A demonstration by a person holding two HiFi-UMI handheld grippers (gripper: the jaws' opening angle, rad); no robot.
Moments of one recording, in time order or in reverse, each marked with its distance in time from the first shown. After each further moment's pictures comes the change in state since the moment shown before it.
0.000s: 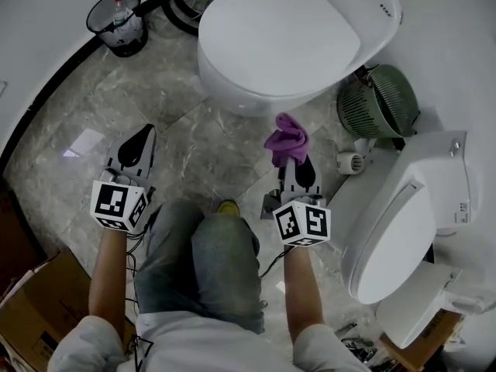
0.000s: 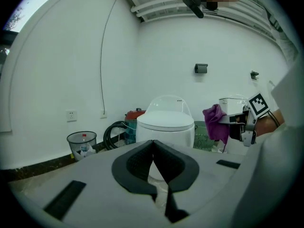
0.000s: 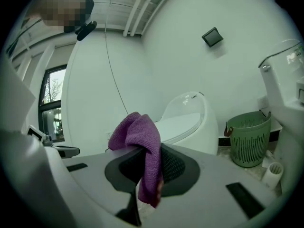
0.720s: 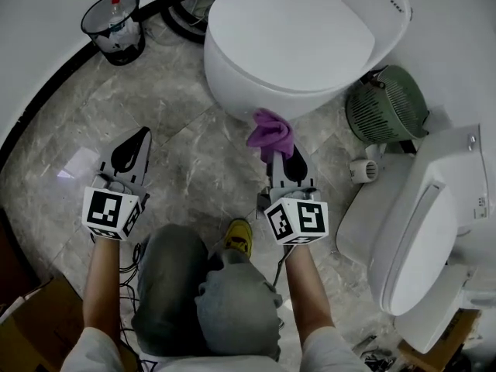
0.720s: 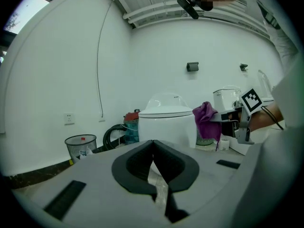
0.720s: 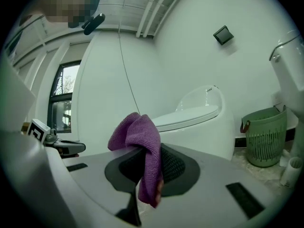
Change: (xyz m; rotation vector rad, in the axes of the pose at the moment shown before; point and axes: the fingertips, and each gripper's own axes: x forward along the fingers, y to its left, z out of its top) left arm 0.007 0.034 -0.065 0.100 -0.079 -0.035; right arm 0.043 0.049 -0.076 -0.081 -0.049 0.102
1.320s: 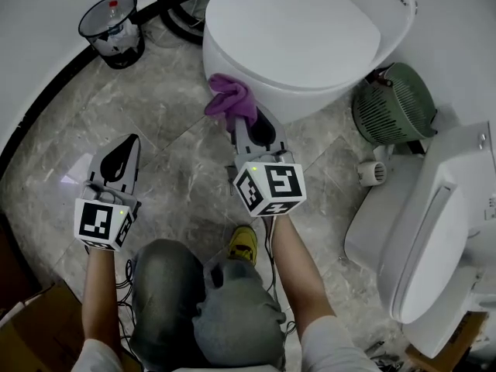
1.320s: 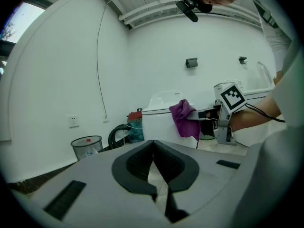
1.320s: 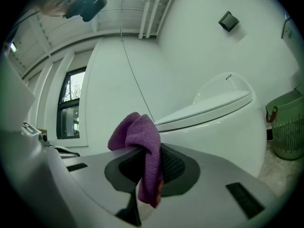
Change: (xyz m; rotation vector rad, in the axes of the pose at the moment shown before) left arm -0.005 0.008 -0.015 0.050 0.013 0.040; right arm 0.085 0.049 -0.013 0.030 -0.028 0.143
